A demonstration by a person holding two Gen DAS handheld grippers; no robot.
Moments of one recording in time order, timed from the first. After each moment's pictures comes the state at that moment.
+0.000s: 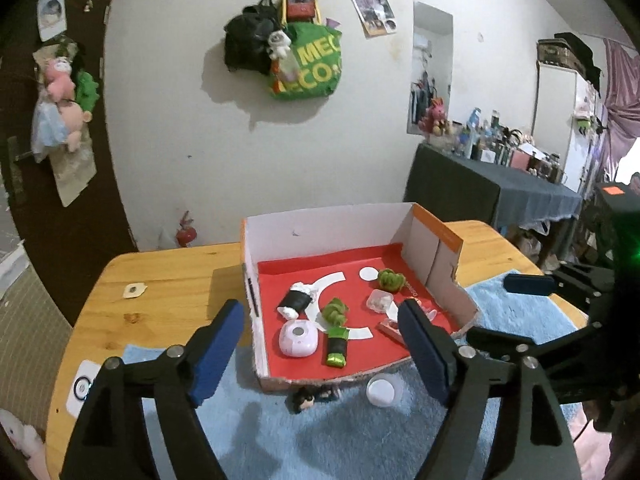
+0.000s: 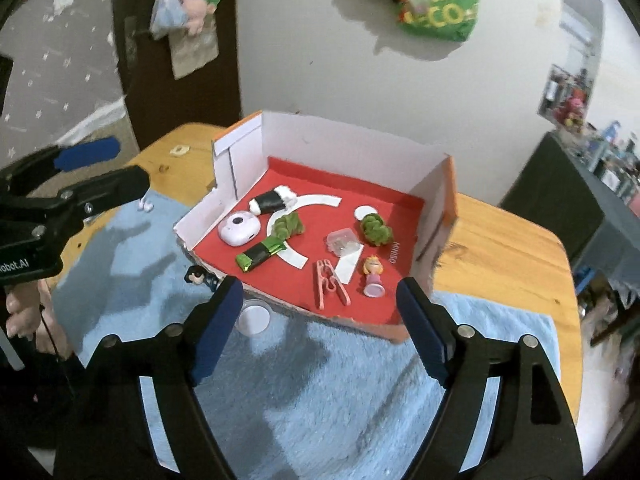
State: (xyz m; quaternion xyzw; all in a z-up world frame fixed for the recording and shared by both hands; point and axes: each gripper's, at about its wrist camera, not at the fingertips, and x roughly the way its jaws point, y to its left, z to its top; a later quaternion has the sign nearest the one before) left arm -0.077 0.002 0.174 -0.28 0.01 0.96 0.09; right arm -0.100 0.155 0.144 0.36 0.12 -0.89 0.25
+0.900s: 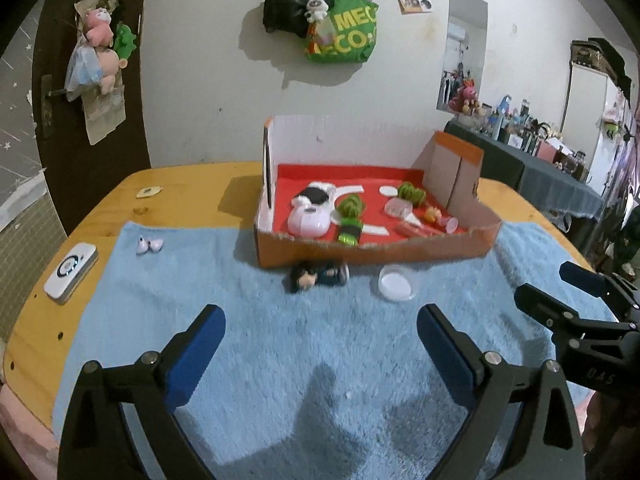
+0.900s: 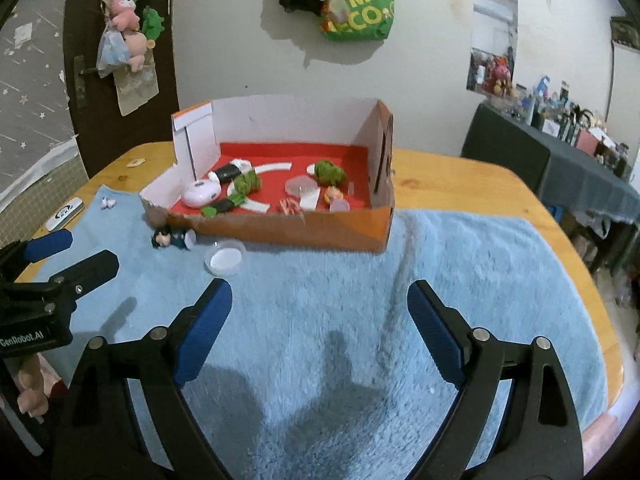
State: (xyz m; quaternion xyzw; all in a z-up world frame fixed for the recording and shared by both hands) left arm -0.018 0.003 0.065 -0.32 -0.02 0.95 0.04; right arm -0.035 0.177 0.069 0.32 0.06 -0.94 0.14
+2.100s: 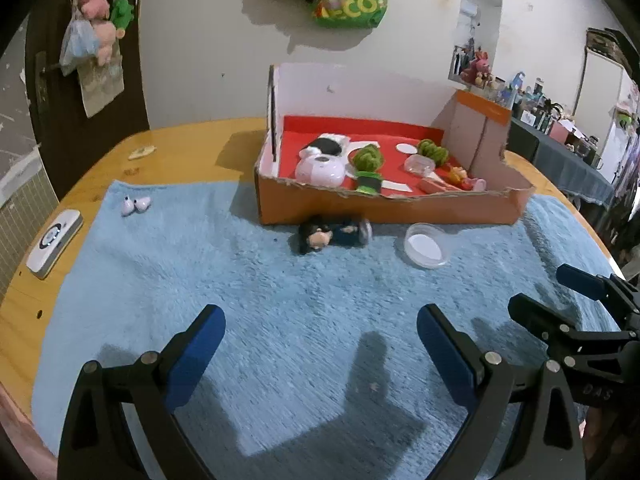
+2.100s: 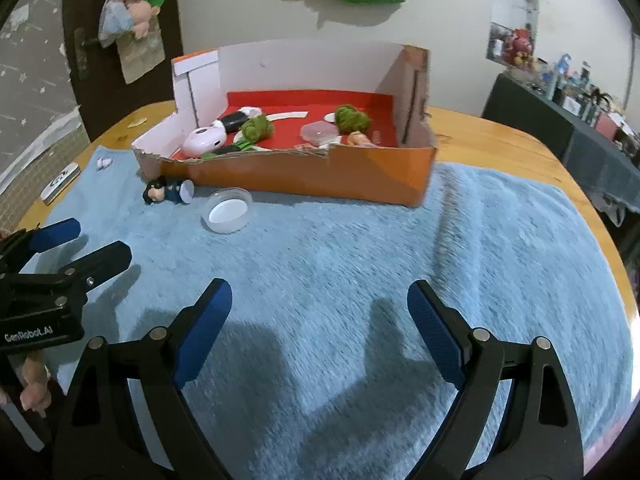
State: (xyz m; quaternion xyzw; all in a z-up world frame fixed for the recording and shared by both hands) left arm -0.051 -0.003 0.029 -0.38 -0.03 0.92 0.03; right arm -0.057 0.160 0.030 0.38 0.07 -0.91 0.16
